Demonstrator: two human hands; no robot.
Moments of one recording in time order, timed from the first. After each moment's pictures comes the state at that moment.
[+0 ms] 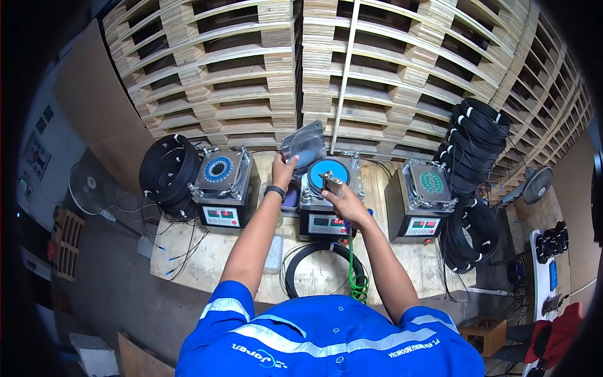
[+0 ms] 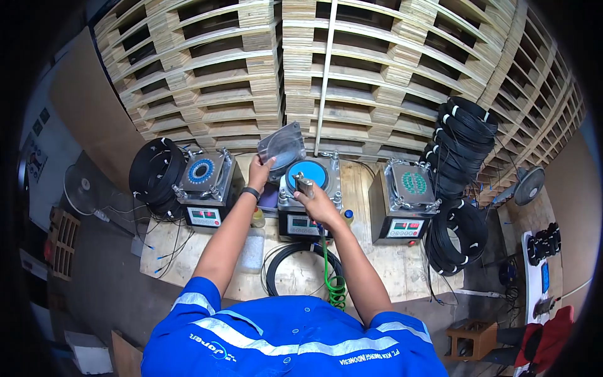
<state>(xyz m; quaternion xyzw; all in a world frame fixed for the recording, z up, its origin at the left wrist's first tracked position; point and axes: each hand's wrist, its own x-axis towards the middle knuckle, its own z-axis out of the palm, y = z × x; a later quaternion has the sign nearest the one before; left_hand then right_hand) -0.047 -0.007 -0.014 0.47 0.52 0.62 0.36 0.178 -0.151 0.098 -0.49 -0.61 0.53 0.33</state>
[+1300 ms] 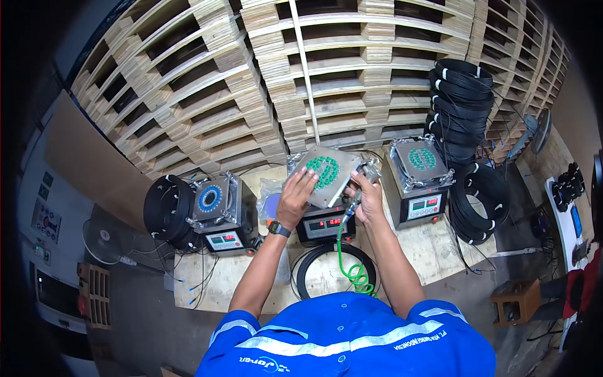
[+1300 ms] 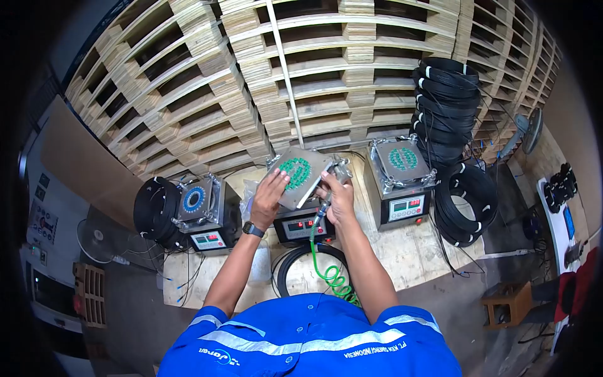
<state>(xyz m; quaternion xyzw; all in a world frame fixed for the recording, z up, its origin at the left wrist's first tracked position) 0.030 -0.128 0.094 0.86 0.31 0.39 -0.08 0.249 -0.148 0.076 -0.28 -0.22 0.61 0.71</state>
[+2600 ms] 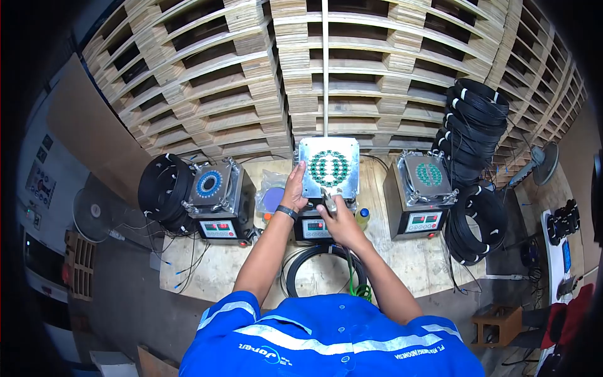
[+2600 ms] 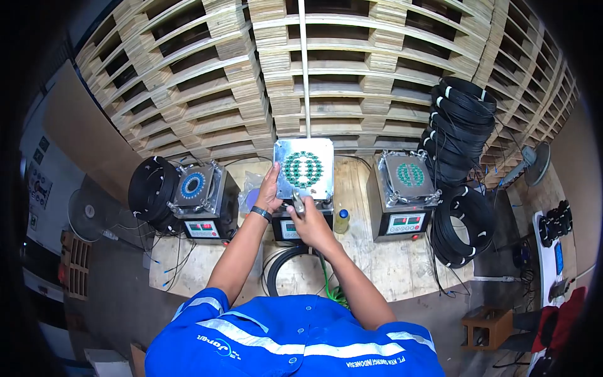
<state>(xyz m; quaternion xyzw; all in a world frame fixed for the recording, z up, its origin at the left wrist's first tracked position) 0.042 -0.055 0.032 0.28 0.24 0.59 0.72 0.194 -0.188 0.091 -0.50 -0.64 0.41 0.41</state>
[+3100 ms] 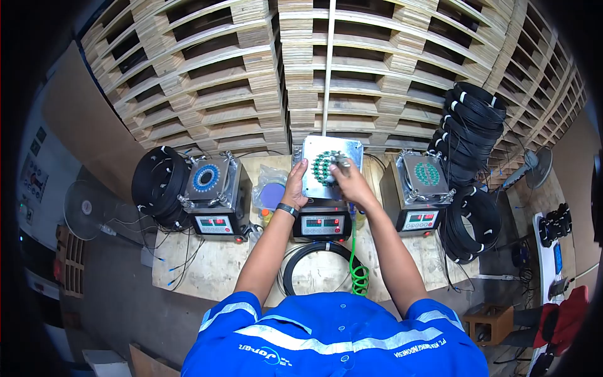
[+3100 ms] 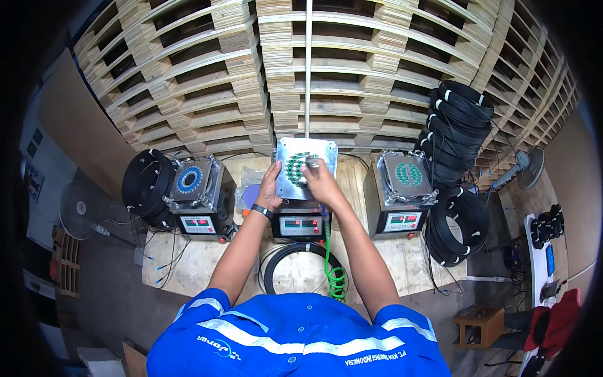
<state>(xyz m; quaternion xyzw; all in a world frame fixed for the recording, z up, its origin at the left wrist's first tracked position) 0.038 -0.063 0.033 0.27 0.20 0.59 0.74 0.214 -0.093 0.087 -0.50 -0.61 0.43 0.44</state>
